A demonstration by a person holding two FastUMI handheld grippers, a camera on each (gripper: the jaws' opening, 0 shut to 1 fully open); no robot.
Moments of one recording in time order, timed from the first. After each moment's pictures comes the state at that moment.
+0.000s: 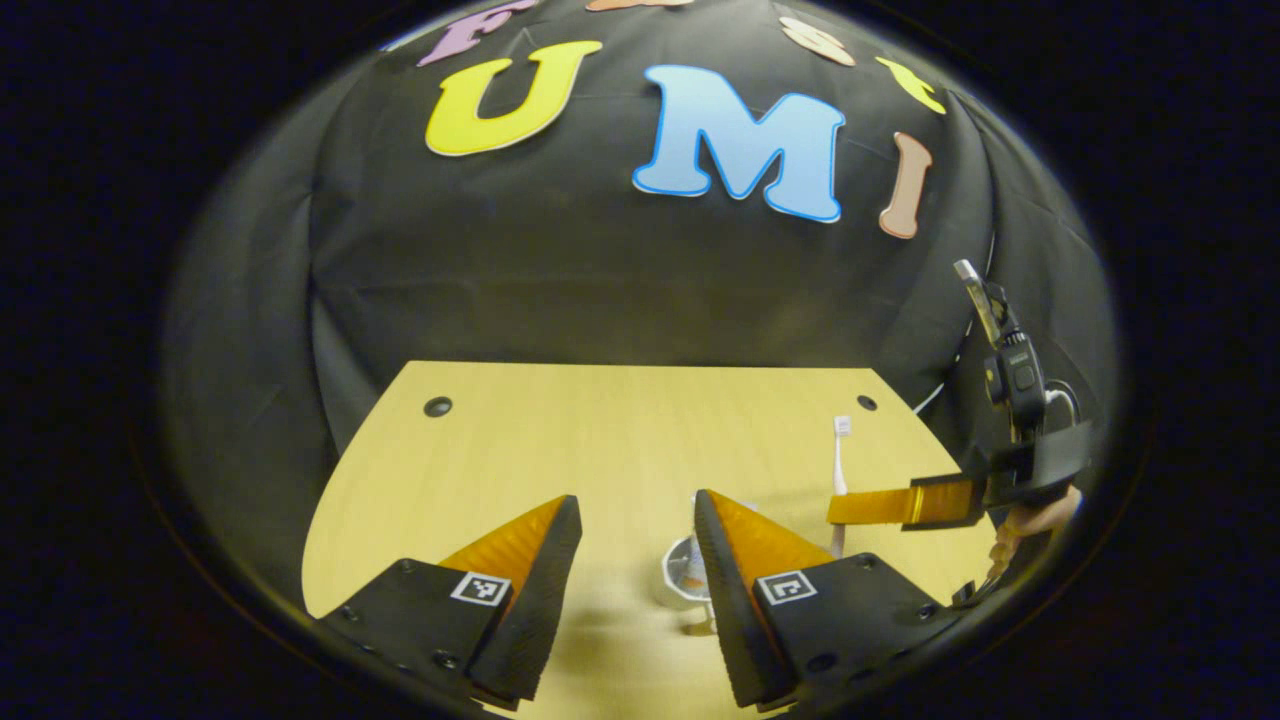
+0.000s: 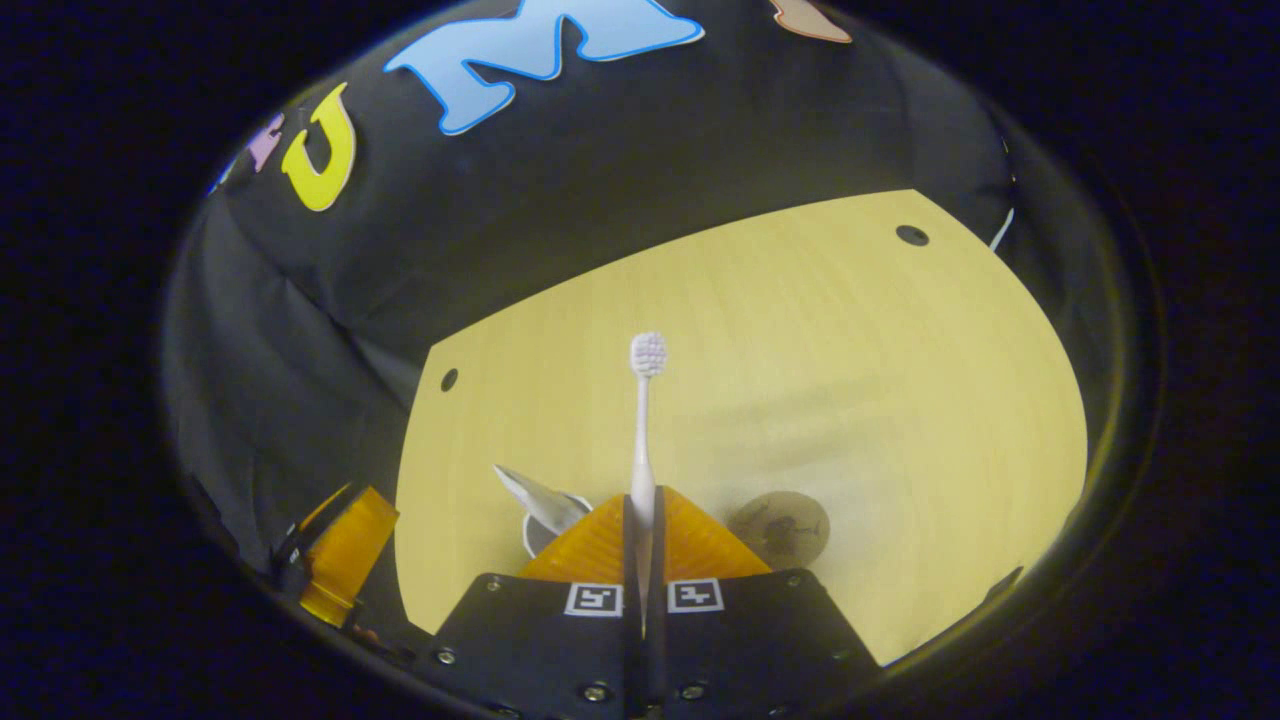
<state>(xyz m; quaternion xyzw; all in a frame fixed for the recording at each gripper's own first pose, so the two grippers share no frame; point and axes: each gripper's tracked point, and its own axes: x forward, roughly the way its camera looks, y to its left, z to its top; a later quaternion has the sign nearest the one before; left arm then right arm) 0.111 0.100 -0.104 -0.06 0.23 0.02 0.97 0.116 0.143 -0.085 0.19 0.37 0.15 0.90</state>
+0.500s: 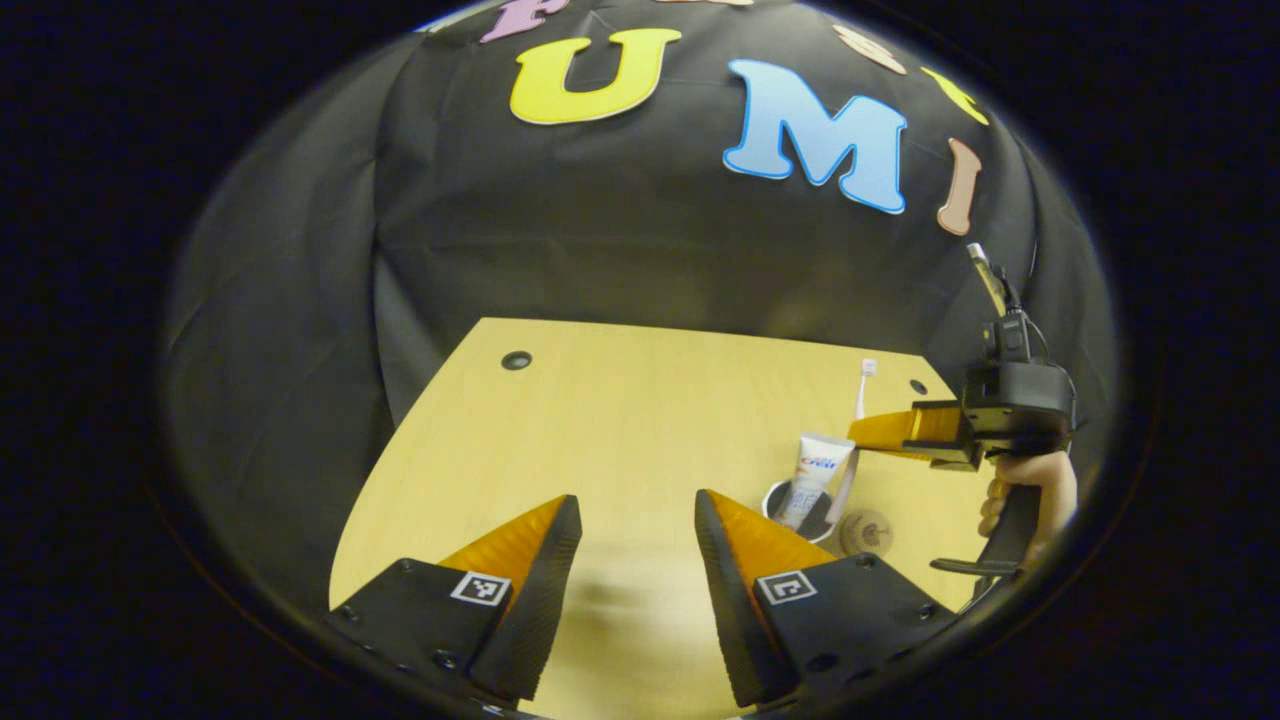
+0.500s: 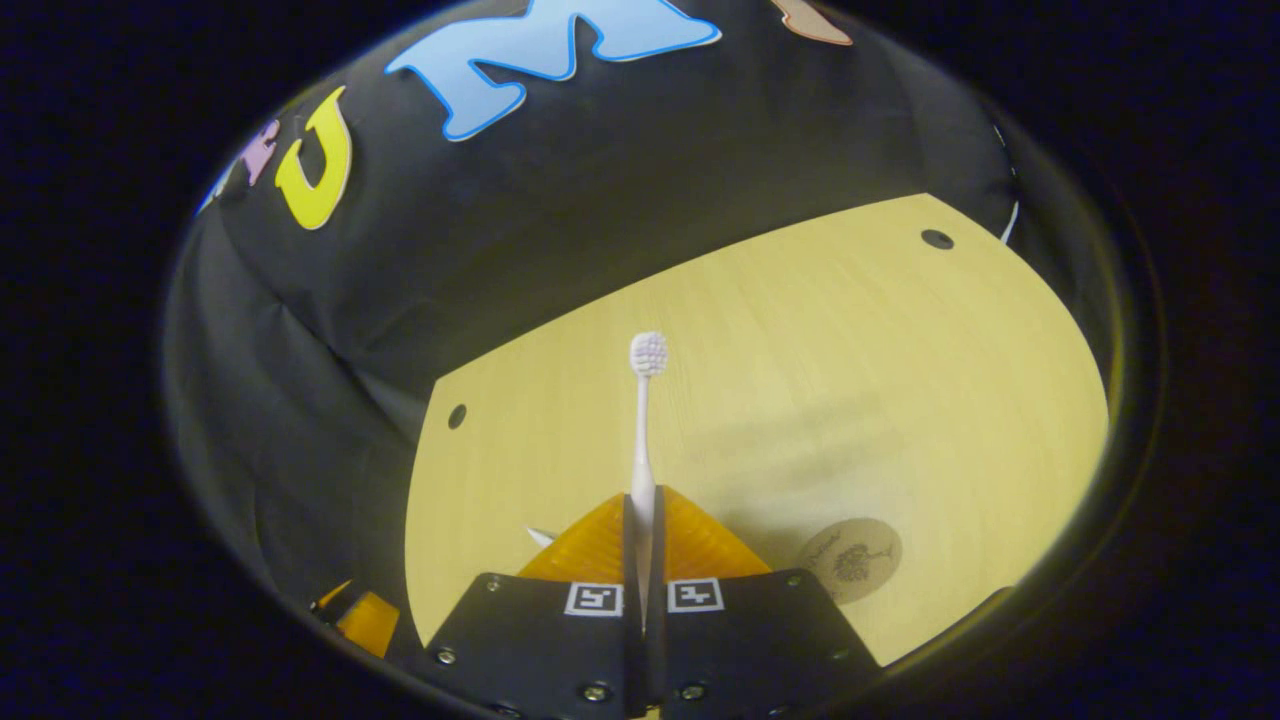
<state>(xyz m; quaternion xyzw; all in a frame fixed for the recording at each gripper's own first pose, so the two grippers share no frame) 0.060 0.172 -0.139 -0.08 0.27 0.08 0.96 0.153 0.187 -0.091 0.22 0.32 0.13 0.91</state>
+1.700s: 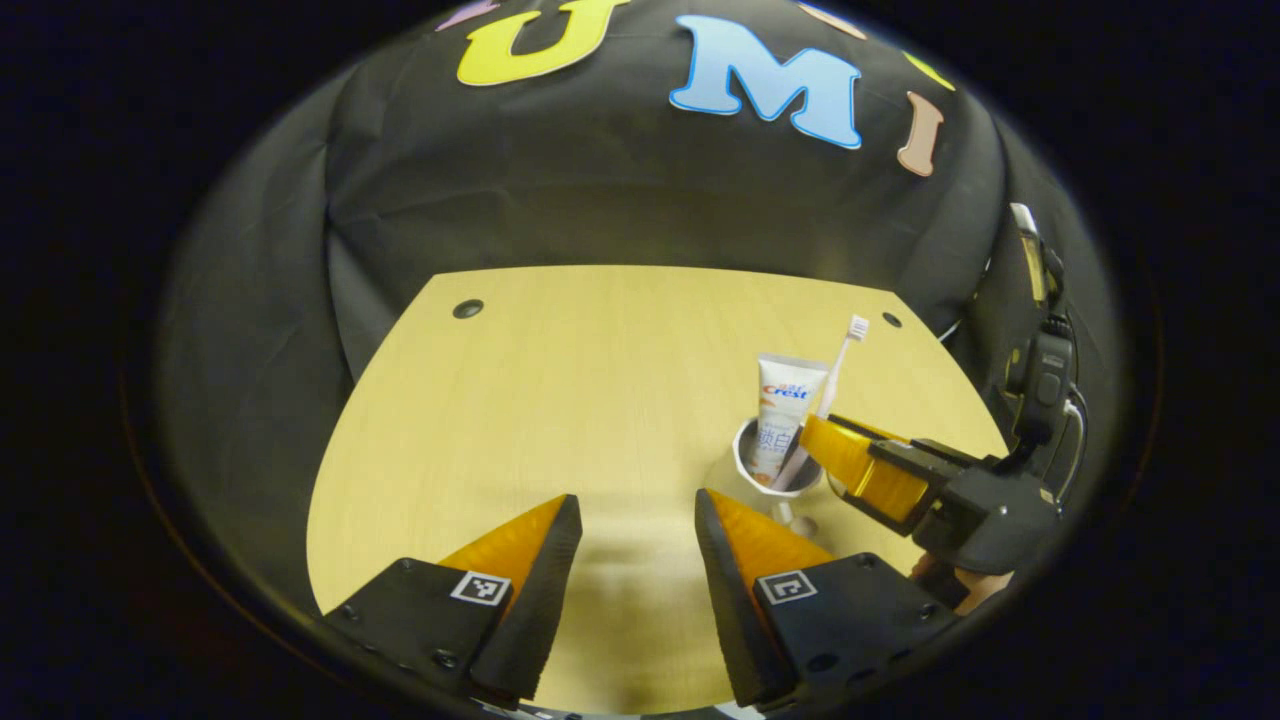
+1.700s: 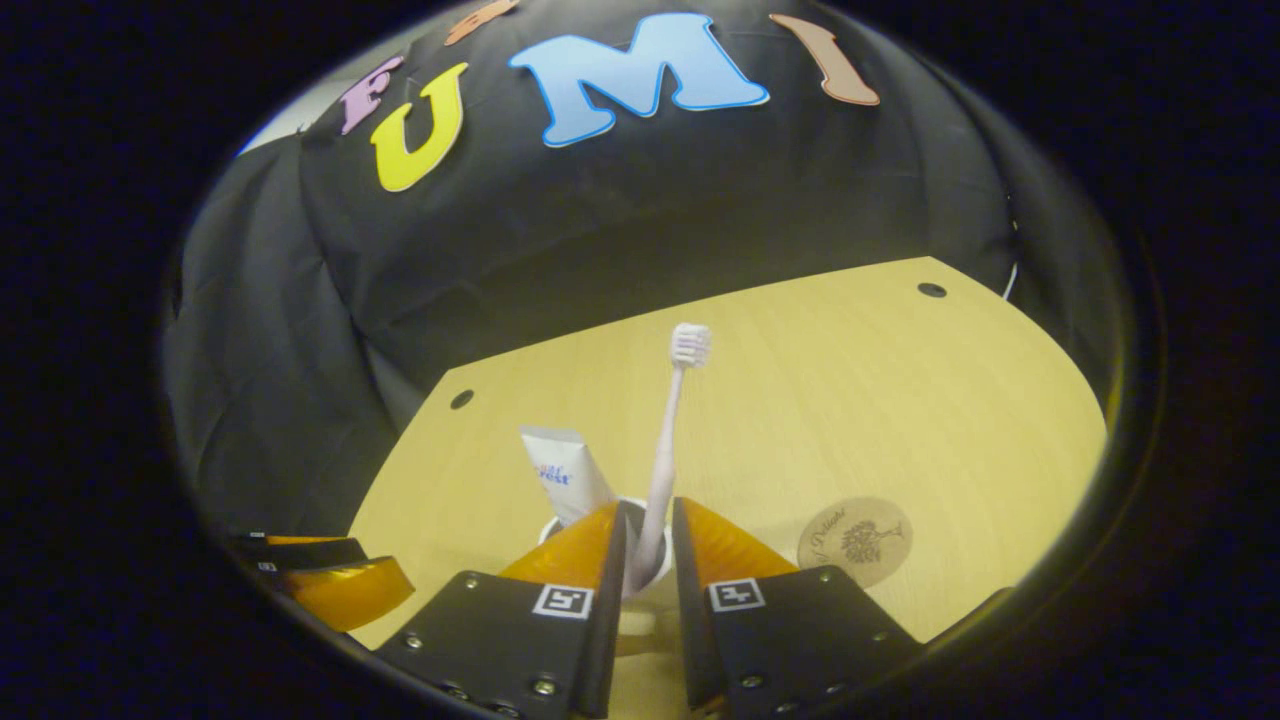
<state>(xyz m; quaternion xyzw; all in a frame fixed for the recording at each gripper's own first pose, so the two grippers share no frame) 0.050 0.113 -0.196 -0.06 0.33 0.01 0.94 0.091 0.203 -0.146 0.14 0.20 0.14 0.96</state>
